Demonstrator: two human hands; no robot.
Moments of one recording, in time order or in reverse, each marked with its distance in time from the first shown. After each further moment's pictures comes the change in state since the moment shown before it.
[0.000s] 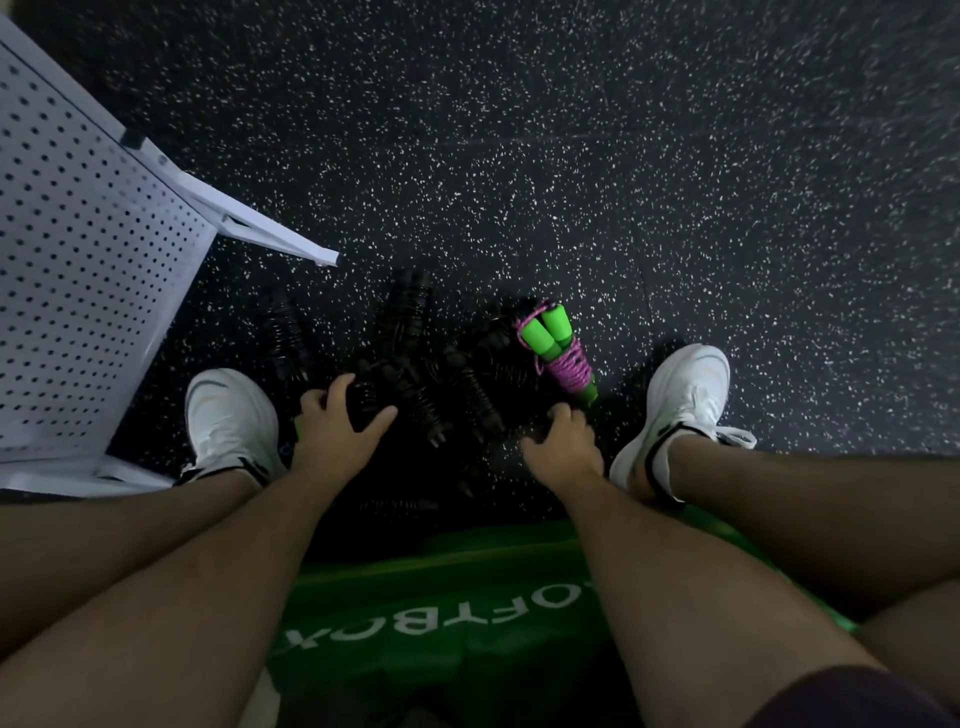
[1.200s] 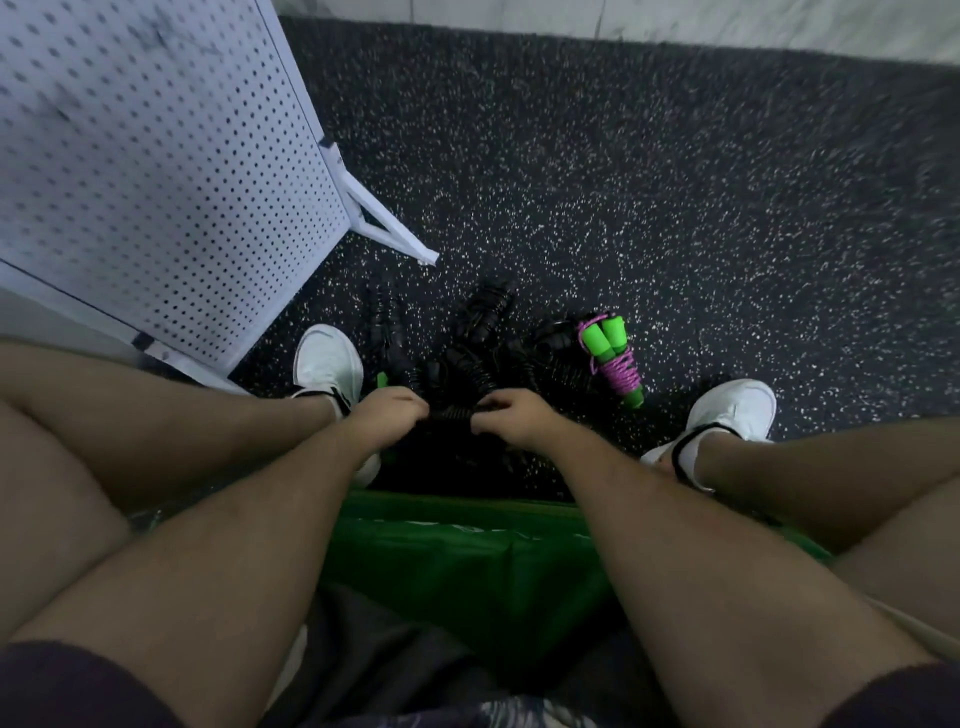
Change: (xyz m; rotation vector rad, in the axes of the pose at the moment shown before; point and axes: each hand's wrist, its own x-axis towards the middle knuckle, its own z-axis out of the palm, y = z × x) left_hand -0.082 -0.022 -0.028 -0.314 -0.124 -0.073; right_hand -0.089 -0.103 0.002 0.349 -0.408 -0.351
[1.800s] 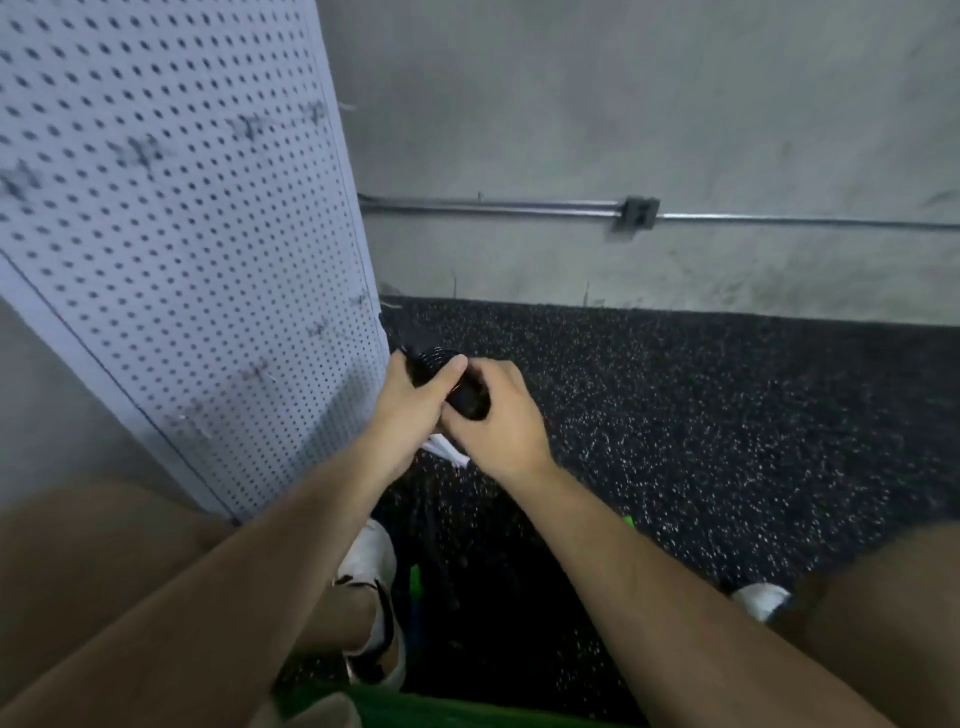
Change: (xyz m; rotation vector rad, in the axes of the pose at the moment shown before) left_hand -0.126 0.173 -0.122 -0.630 0.381 0.712; right_hand -0.118 -0.220 -0.032 -0.112 0.625 -0.857
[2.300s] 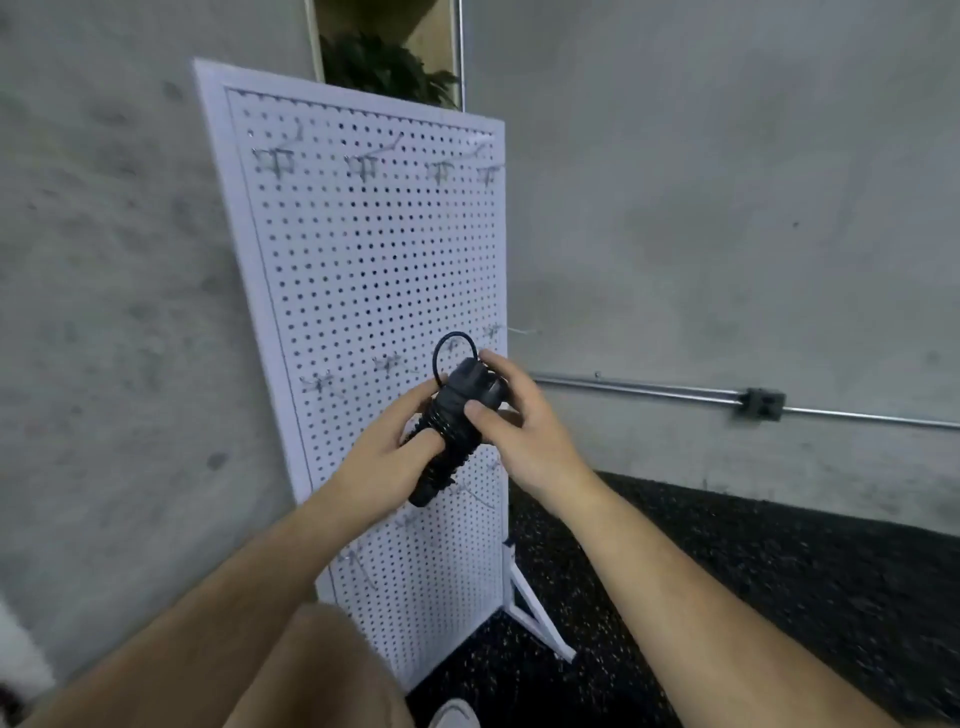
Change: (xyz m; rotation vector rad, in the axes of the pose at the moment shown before) left_hand -0.065 0.179 -0.155 0.252 0.030 0.379; right_hand 0.071 -0.208 -0.004 0.515 -0.261 -0.300
